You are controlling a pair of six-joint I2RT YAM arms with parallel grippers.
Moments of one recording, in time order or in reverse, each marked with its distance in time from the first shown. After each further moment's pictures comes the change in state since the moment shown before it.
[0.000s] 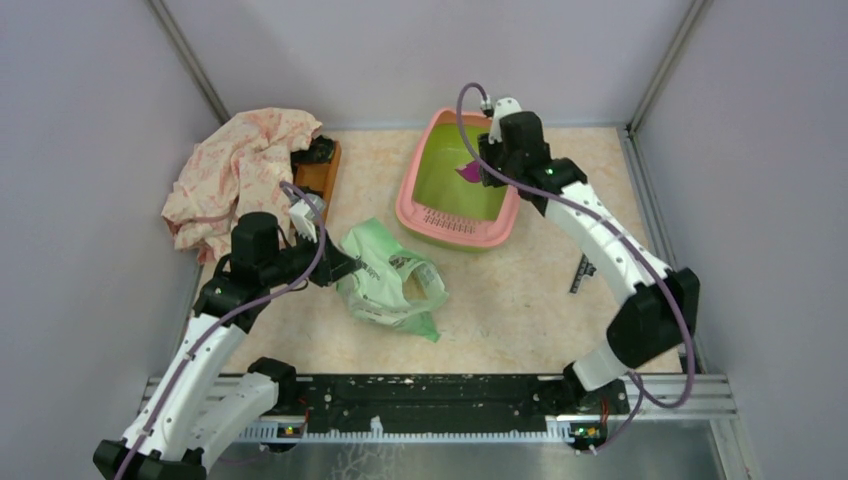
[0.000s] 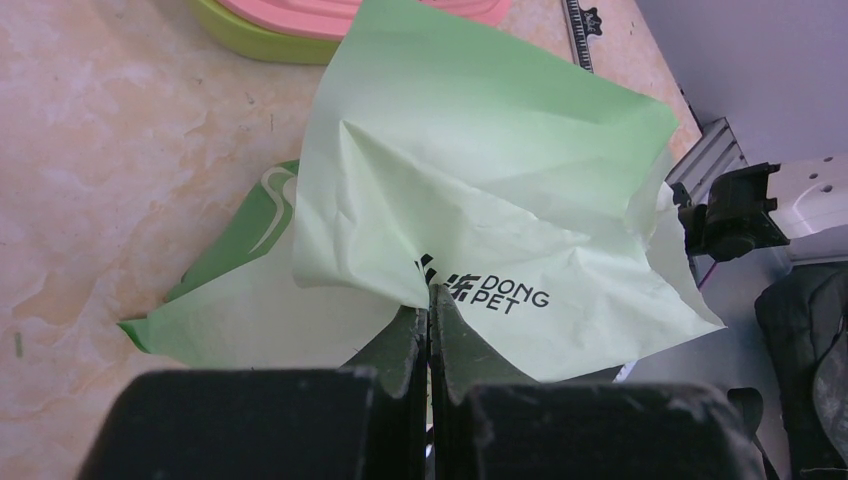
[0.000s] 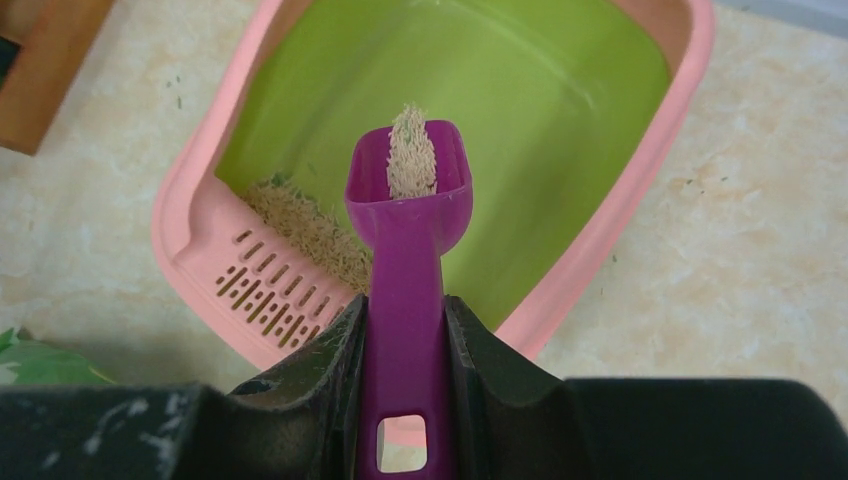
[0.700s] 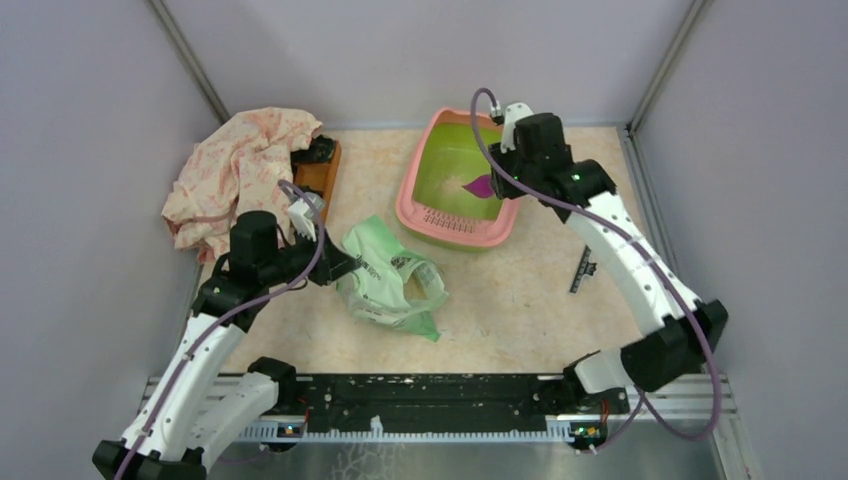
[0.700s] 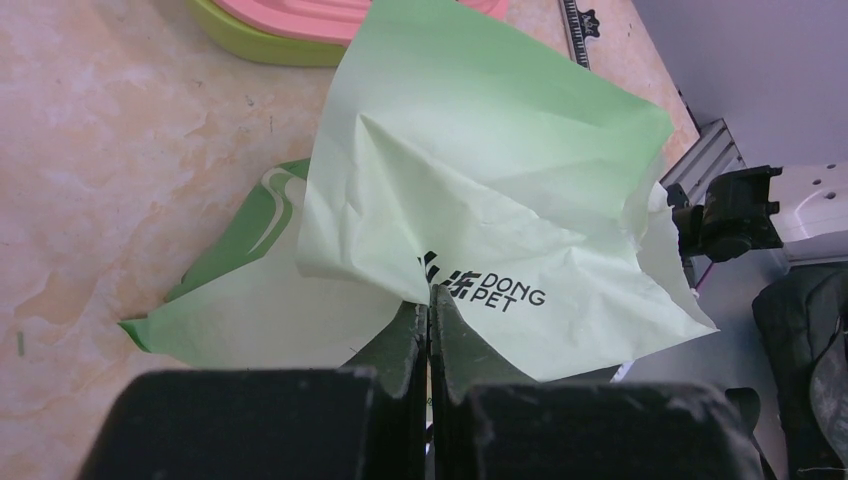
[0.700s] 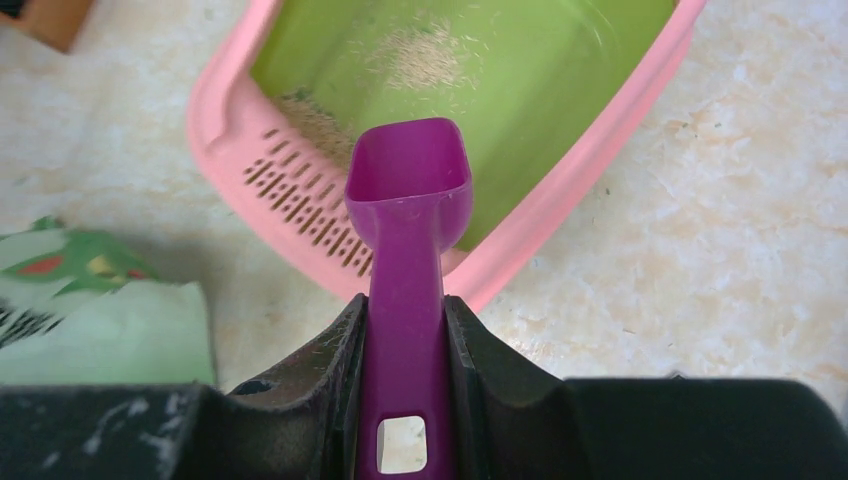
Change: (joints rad) left arm 0.000 -0.003 0.013 -0.014 0.000 0.000; right arm -0.008 0.010 0.133 -0.302 -0.034 -0.045
